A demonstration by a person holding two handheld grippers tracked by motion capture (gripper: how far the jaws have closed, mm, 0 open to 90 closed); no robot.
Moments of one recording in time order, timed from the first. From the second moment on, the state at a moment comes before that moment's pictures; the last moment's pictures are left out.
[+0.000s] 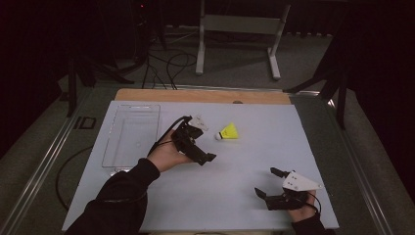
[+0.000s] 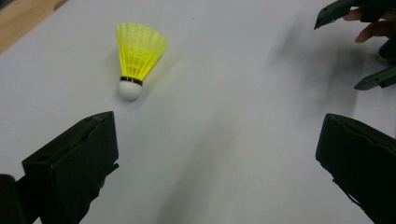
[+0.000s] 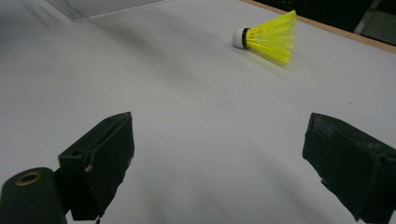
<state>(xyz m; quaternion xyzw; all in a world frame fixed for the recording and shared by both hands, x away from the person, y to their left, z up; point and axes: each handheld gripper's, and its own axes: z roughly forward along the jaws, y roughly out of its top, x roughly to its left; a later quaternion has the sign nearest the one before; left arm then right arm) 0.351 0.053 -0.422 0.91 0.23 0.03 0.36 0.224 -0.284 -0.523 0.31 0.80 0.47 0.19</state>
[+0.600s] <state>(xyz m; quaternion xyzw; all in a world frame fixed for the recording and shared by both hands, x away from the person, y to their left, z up) 0.380 0.028 -0.422 0.90 0.19 0.06 0.38 0.224 -0.285 -0.523 0.31 0.80 0.48 0.19</state>
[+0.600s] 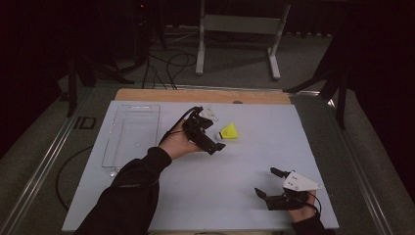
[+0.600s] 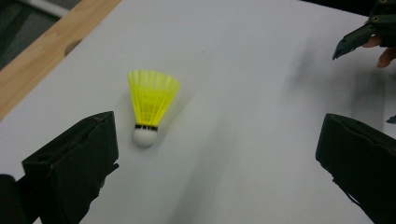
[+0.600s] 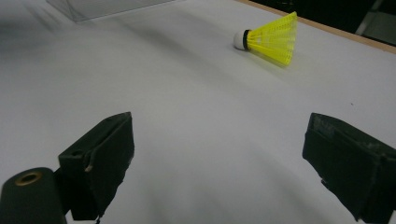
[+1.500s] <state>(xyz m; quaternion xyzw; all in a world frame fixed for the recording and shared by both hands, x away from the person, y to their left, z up) 0.430 0.013 -0.484 0.91 0.22 0.03 0.35 0.224 -0.285 -0.523 0.31 0.80 0.48 0.19</state>
